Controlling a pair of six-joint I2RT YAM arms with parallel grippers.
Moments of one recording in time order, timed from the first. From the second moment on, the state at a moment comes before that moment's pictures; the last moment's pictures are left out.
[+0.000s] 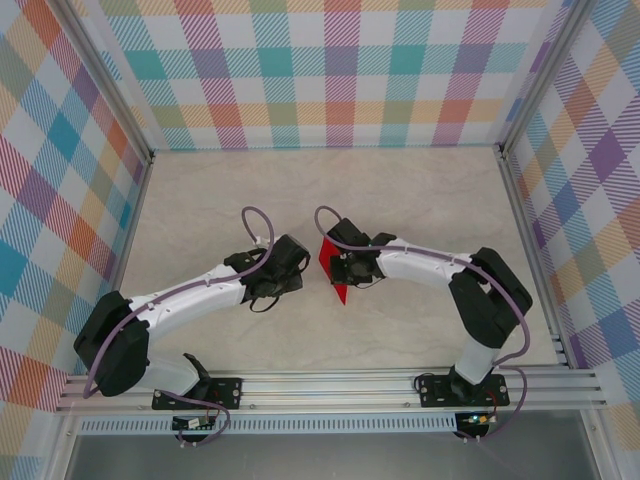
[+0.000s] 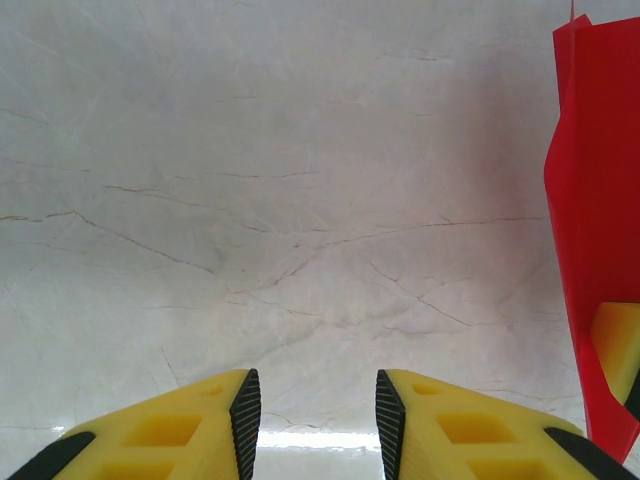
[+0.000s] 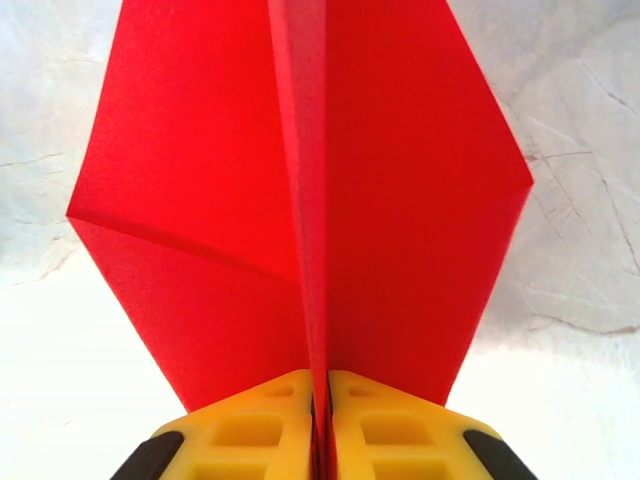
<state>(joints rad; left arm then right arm) -0.79 1.38 0.90 -0.63 -0.27 -0.95 0.81 1.74 1.11 -0.53 -0.02 0.70</state>
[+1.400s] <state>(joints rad) -0.60 1.59 0.88 -0.25 0.17 -1.05 0.85 1.79 1.06 -0.48 0.01 0.71</state>
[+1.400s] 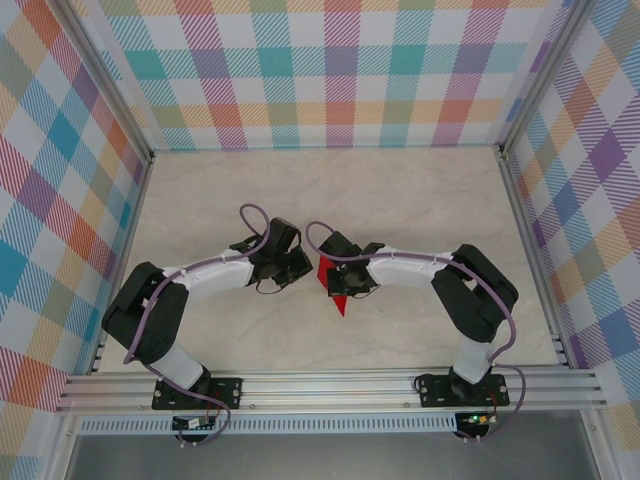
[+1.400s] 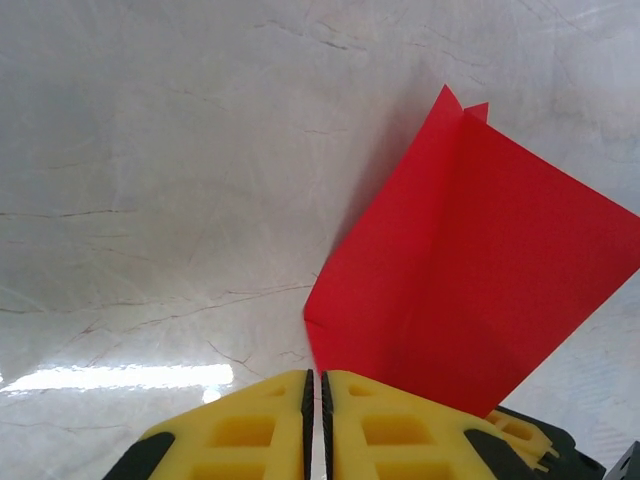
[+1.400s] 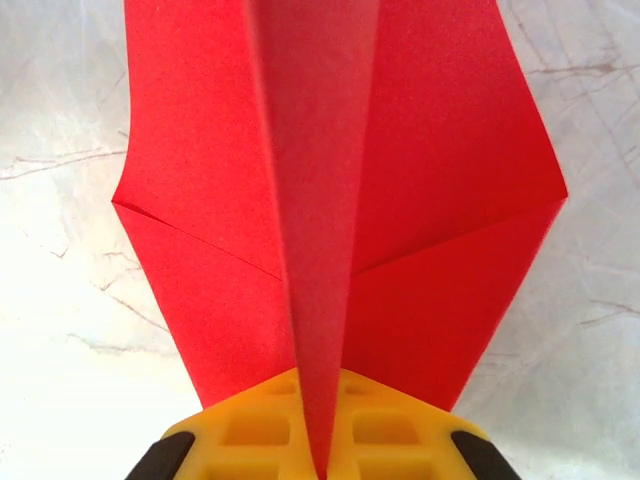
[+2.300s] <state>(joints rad) -0.60 1.33 0.75 -0.37 -0.05 -1.07 0.84 1.96 1.29 -0.65 0.04 0.79</state>
